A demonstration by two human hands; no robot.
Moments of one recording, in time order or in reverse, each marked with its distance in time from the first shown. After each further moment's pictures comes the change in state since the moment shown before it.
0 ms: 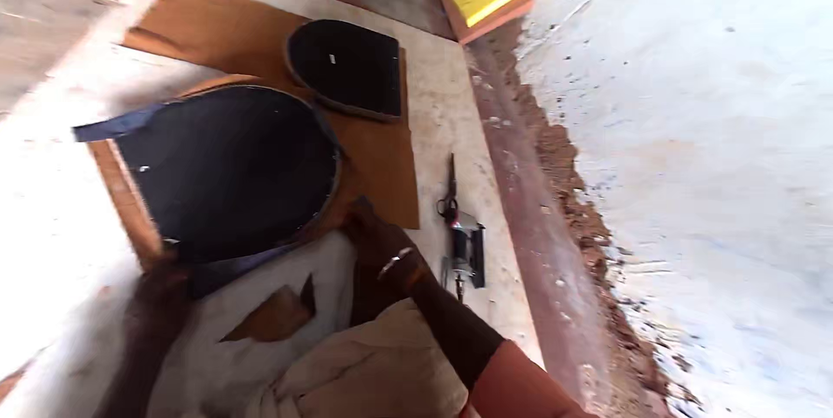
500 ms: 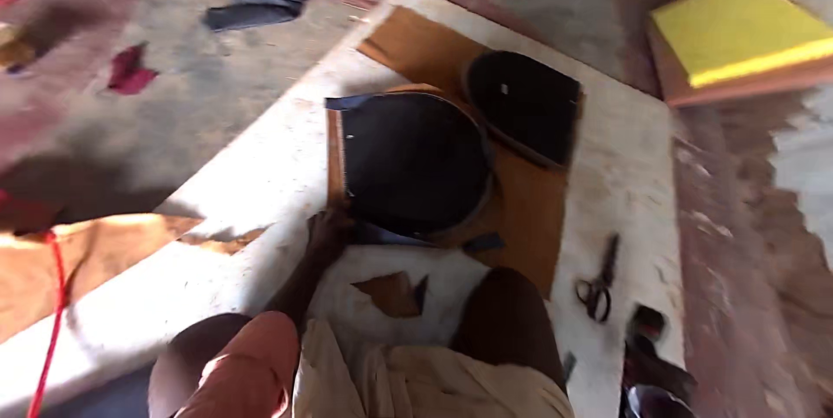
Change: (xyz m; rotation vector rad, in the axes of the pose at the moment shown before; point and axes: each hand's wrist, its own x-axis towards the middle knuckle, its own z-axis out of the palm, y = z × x) left_hand 0.001 0.008 -0.012 0.185 -0.087 -0.232; right_hand -0.023 0.270 -0.130 -0.388 0.701 0.633
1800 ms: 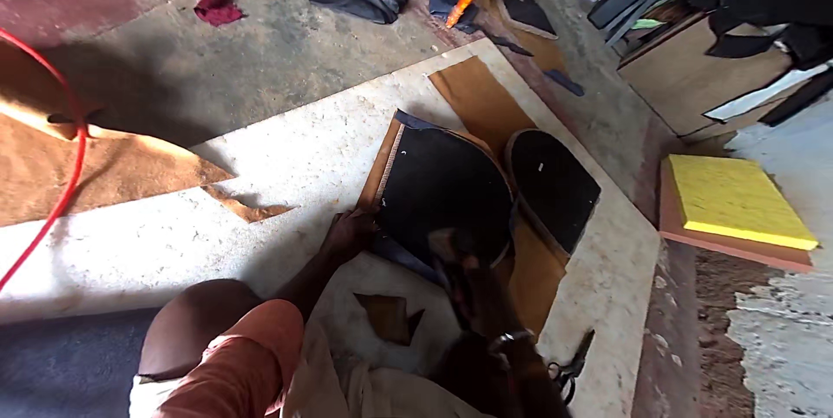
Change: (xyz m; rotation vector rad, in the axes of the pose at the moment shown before) left_hand 0.008 -0.016 -0.002 -0.281 0.022 0.048; right_hand -0.248 -0.309 0.026 0.164 -0.773 -0.917
